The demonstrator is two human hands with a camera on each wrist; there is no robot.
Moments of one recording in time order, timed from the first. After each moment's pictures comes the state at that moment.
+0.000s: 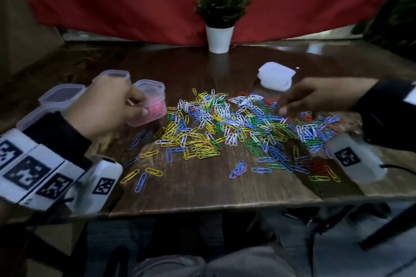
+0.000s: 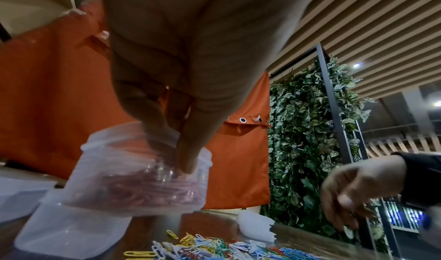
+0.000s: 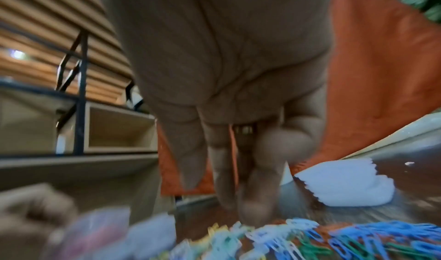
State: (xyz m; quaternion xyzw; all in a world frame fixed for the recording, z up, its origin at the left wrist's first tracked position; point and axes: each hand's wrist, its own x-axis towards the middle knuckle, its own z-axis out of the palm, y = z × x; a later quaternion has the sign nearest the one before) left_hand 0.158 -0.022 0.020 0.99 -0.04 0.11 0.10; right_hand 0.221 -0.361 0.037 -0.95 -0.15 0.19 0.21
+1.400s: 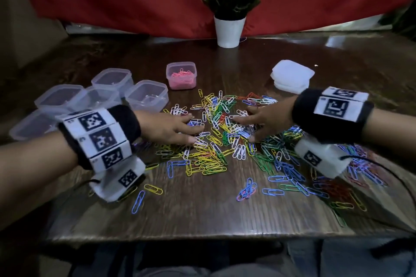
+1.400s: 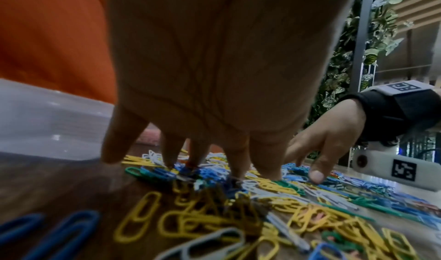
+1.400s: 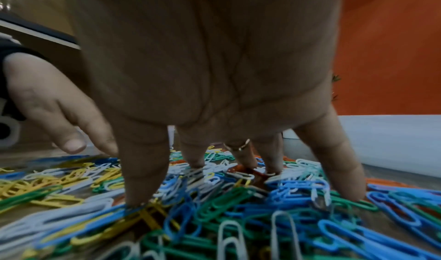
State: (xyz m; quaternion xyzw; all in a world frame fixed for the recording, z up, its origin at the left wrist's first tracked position) left_hand 0.238 -0.055 -0.023 0.93 -0.17 -0.32 -0.03; right_hand 0.284 -0.288 -0.014 -0.89 -0.28 0.30 -0.18
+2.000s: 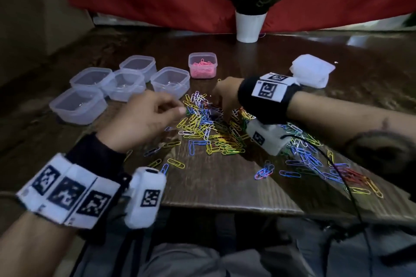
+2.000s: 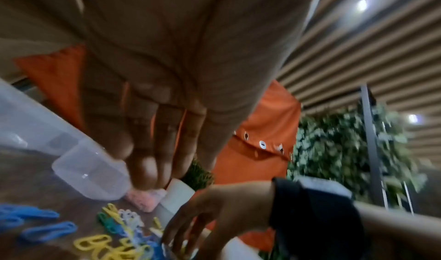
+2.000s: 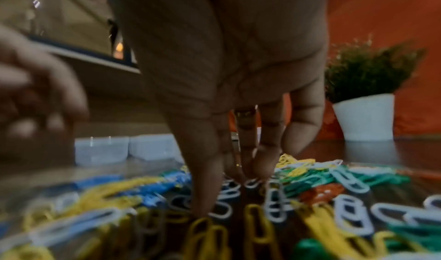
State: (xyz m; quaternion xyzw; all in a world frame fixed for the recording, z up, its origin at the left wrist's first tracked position) left_hand 0.146 -0.031 -0.020 0.93 -0.03 0.09 0.36; right_hand 0.271 -0.181 -0.007 -0.93 -0.33 0.16 -0.05
